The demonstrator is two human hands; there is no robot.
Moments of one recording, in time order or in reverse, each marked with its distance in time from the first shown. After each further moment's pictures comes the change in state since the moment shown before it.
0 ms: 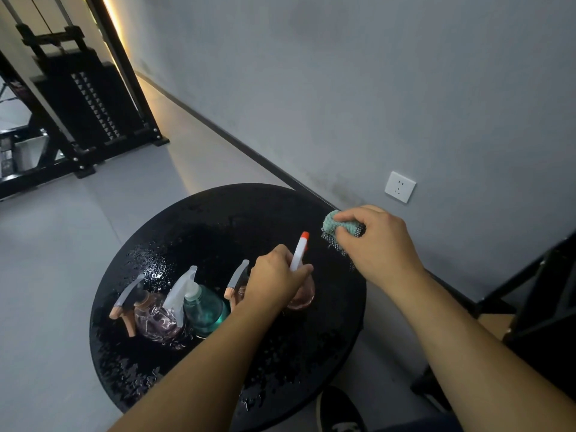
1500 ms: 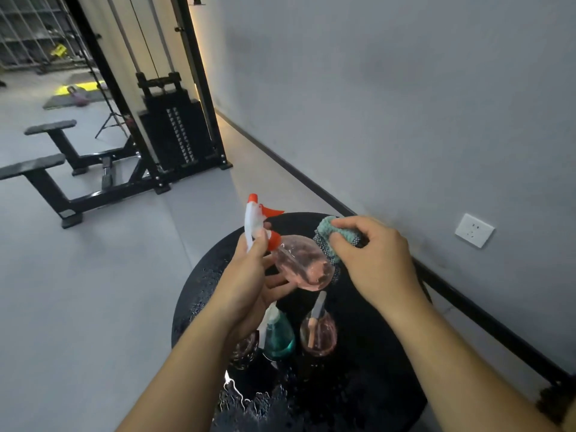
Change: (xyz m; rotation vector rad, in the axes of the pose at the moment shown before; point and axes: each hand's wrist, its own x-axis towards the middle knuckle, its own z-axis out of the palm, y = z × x) left_hand -0.077 -0.038 -0.188 -1.258 0.007 -0.046; right_hand 0.007 -0.133 0.063 0.330 -0.012 -0.074
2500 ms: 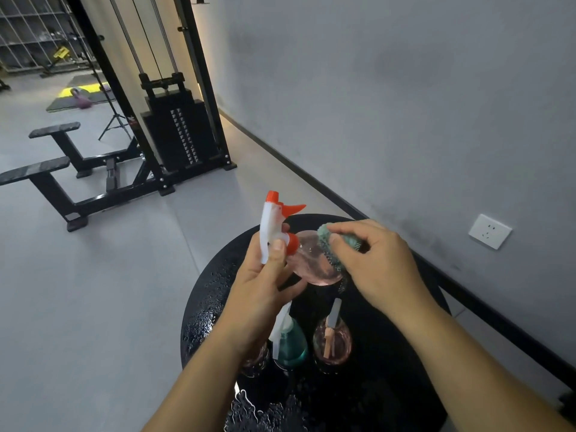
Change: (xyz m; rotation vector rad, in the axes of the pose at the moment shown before) left_hand 0.005 -0.009 -0.018 0.189 -0.058 0.250; right_hand 0.008 -0.006 0.020 0.085 -0.118 -0.047
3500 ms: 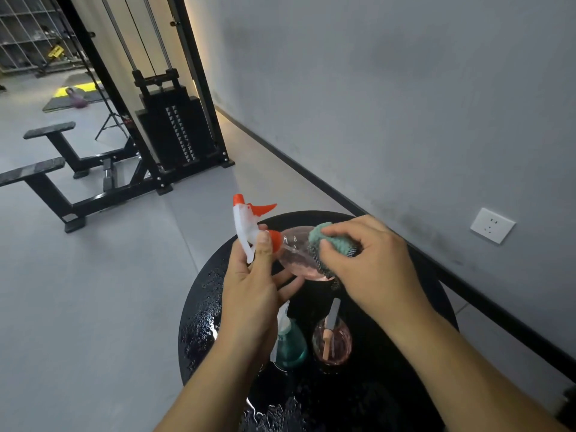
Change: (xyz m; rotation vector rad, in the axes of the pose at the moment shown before) left_hand 0.003 0.001 0.023 -0.213 0.274 -0.022; right_hand -0.004 0.000 0.006 -0.076 0.055 -0.087
